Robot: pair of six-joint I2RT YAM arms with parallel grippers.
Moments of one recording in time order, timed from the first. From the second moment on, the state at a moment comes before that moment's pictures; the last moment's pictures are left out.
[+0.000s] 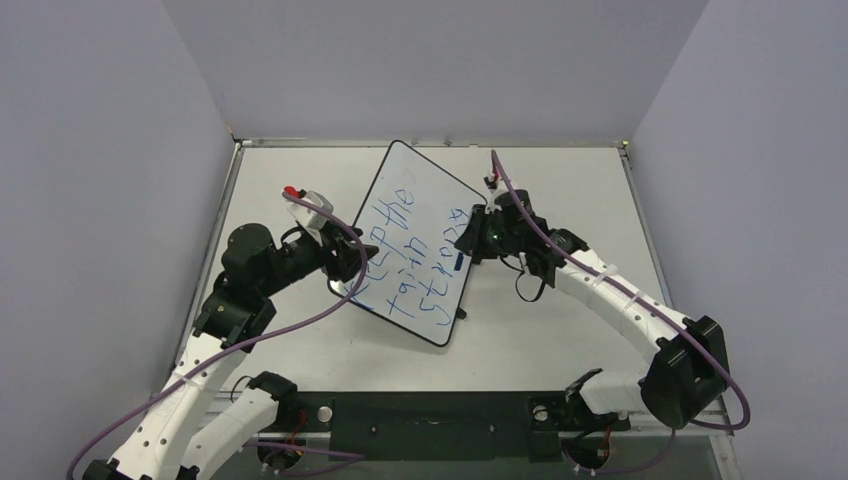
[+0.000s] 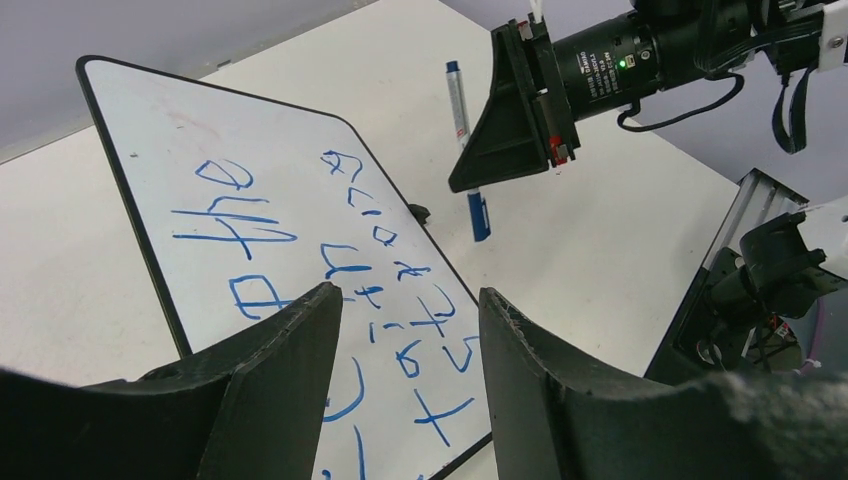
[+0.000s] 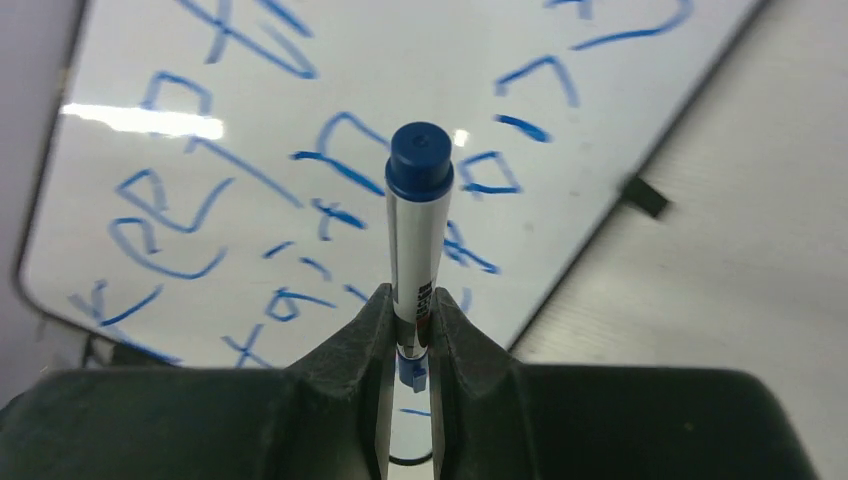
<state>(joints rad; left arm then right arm) -0.42 0.76 0.86 -0.21 0.47 -0.15 0.62 1.33 1.05 -0.31 -0.16 0.58</state>
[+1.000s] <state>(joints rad) -0.42 0.77 0.88 -0.23 0.32 -0.14 0.49 1.56 0.90 -0.62 0.33 0.46</state>
